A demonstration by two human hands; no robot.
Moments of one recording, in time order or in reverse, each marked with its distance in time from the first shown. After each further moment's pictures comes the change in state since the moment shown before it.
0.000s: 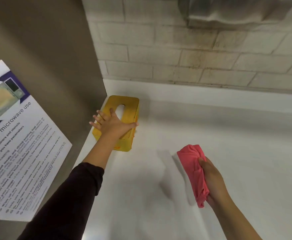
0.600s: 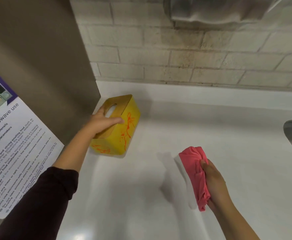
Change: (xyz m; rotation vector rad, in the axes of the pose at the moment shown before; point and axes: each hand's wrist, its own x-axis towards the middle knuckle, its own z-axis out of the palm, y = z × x) left_hand -0.009 -0.006 -0.039 -0.330 -0.200 0.056; right_hand -0.007 0.001 -0.036 -0.012 0.044 -0.026
